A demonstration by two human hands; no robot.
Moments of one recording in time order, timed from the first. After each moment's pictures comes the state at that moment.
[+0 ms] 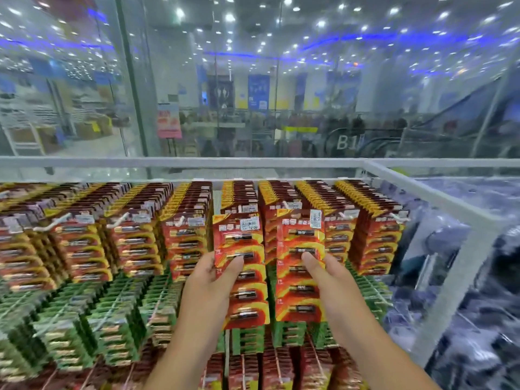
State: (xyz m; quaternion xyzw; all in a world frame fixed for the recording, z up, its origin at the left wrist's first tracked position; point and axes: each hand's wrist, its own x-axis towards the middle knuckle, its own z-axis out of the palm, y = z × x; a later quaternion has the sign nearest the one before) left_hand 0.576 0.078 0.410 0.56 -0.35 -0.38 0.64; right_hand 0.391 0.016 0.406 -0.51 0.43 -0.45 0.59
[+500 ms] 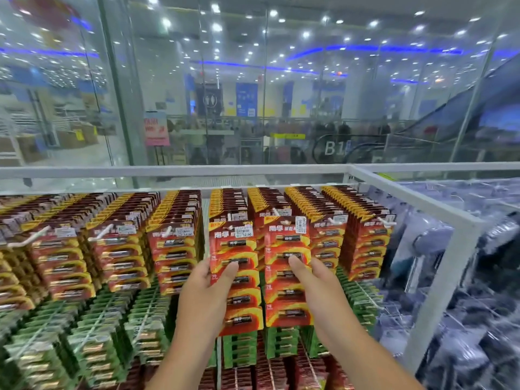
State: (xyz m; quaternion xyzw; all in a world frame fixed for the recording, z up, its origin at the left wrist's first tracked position) left_hand 0.576 0.053 0.397 0.58 -0.37 -0.35 0.63; right_hand 0.407 0.006 0.403 -0.49 0.47 -0.46 0.57
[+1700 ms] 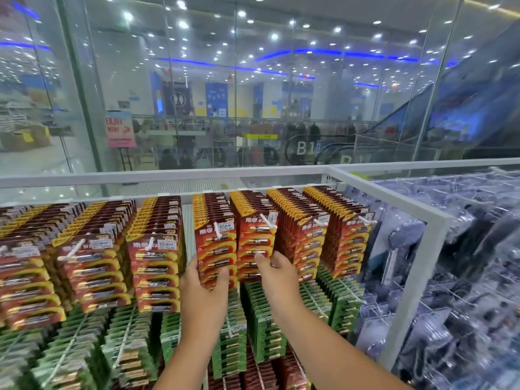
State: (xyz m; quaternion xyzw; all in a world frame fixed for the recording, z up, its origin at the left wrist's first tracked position) left_hand 0.588 0.000 0.360 0.69 -0.40 -0.22 0.56; right_hand 0.464 -0.044 0.378 -0.47 0.55 -0.51 0.47
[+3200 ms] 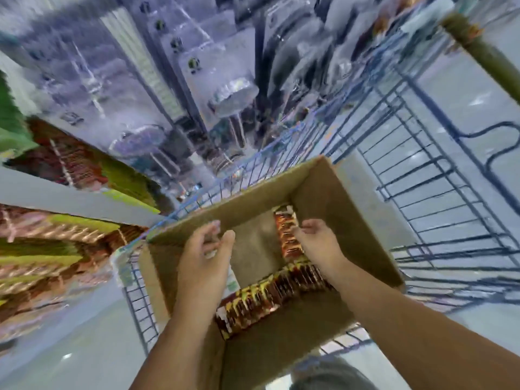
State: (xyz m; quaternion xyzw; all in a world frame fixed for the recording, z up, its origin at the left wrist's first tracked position) left_hand 0.055 0.023 0.027 0.72 -0.41 -0.50 0.24; right_hand -0.153 0.035 -0.034 -0.21 0.80 -0.22 0.52
